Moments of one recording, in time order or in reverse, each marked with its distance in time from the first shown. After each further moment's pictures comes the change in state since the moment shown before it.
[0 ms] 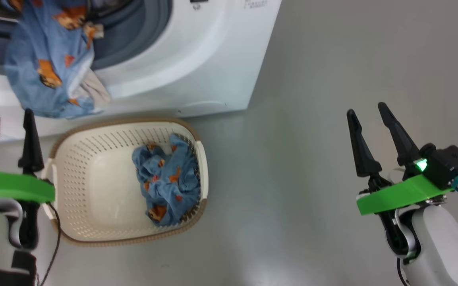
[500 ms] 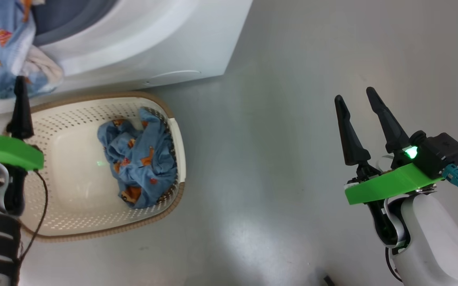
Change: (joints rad) left arm -0.212 0.087 -0.165 0.189 -0.102 0.000 0.000; right arm -0.064 0.035 0.025 -0.001 -0.006 0.000 0.000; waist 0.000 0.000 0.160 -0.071
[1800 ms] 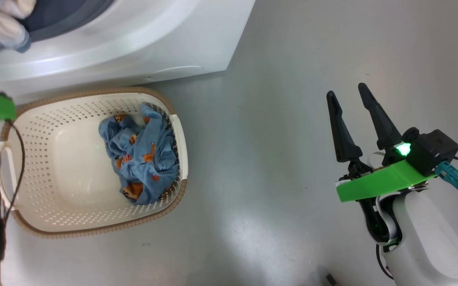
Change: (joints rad) left arm -0.104 -0.026 0.138 -0.149 0.134 0.000 0.000; right arm -0.017 0.035 0.003 0.000 0.000 0.000 0.000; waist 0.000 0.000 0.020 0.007
